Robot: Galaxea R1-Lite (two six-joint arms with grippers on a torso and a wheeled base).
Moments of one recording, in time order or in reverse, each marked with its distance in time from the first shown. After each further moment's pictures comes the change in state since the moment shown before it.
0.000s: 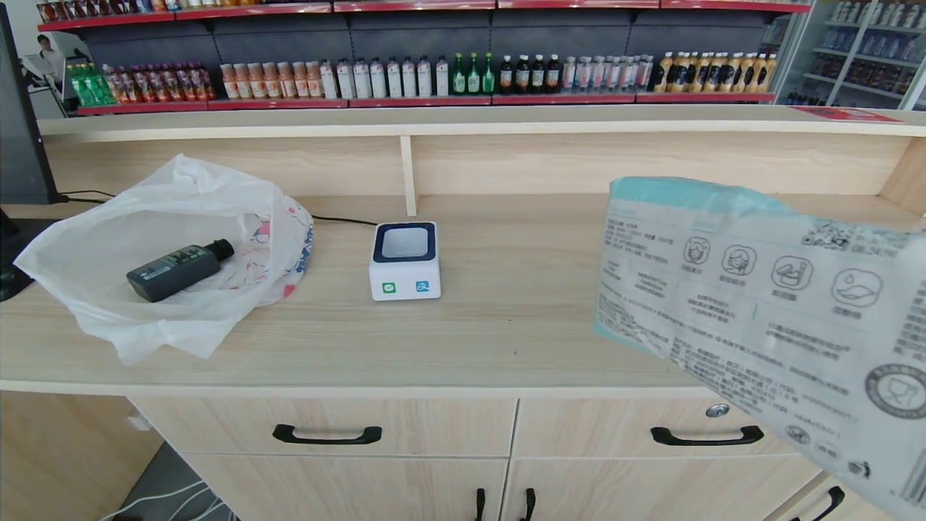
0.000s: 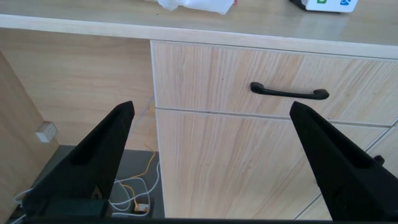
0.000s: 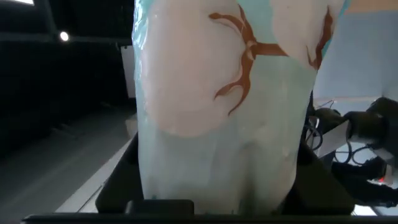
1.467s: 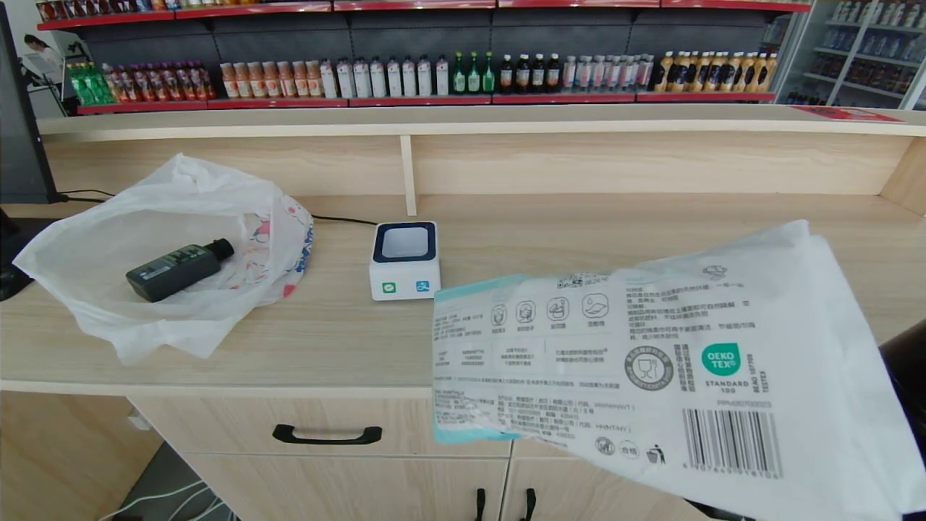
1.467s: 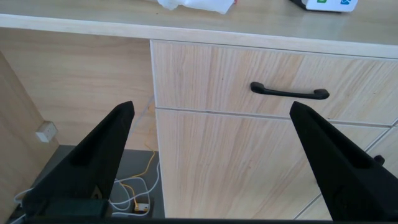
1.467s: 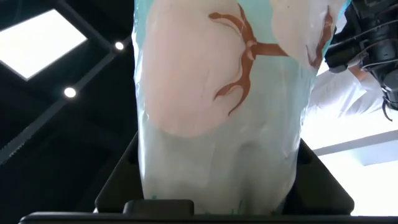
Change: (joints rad) left arm 0.000 0.000 0.000 0.000 0.000 0.000; right arm 0.137 0.506 0.103 -0.779 0.123 0.709
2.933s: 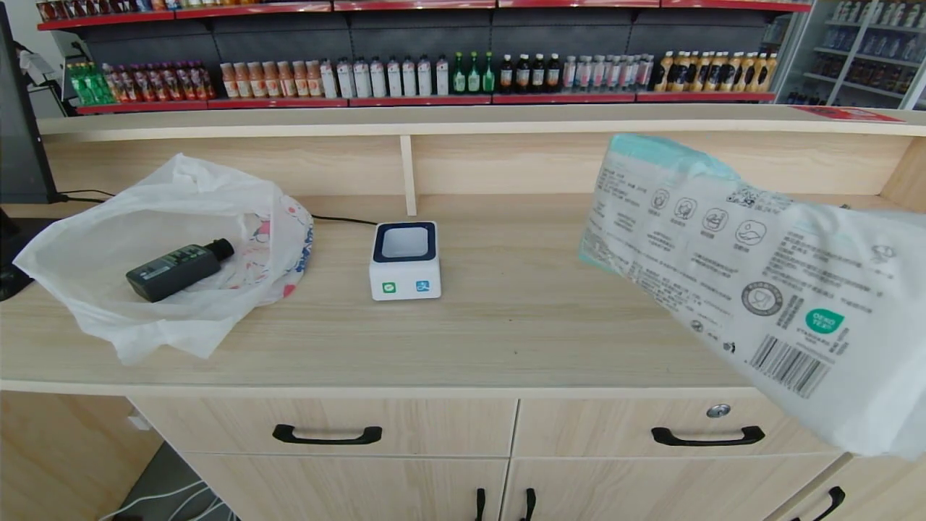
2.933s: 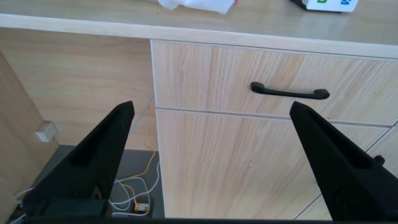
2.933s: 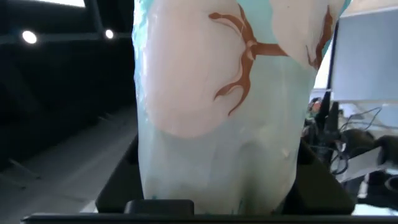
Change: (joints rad) left arm 0.000 0.000 0.000 0.000 0.000 0.000; right arm -0.380 -0.137 0.009 0.001 0.063 -0.658
